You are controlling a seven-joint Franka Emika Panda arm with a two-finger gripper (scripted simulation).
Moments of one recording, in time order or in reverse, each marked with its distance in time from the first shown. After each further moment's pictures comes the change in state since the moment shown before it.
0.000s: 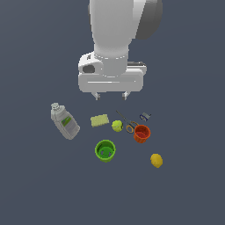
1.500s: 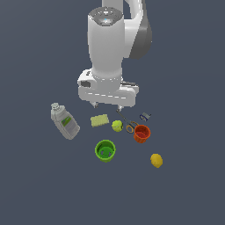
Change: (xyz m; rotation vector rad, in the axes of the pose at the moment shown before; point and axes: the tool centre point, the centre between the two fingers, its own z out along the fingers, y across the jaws) arm 0.000 0.014 0.054 -0.011 -0.007 0.203
